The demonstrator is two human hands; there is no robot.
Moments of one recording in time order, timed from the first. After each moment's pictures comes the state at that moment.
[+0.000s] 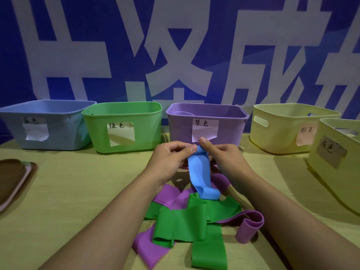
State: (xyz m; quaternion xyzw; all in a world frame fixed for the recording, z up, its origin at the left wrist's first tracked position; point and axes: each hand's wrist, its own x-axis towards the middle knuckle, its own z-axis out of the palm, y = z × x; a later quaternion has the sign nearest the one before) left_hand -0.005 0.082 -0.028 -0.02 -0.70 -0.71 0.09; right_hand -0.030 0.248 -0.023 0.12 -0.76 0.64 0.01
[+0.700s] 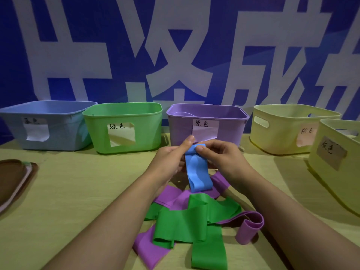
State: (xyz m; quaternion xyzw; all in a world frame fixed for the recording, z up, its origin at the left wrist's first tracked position) left_hand -0.006 0.086 -0.026 0.00 -0.67 -0.74 0.04; right_hand -0.039 0.249 -0.030 0.20 -0.72 0.67 0.00
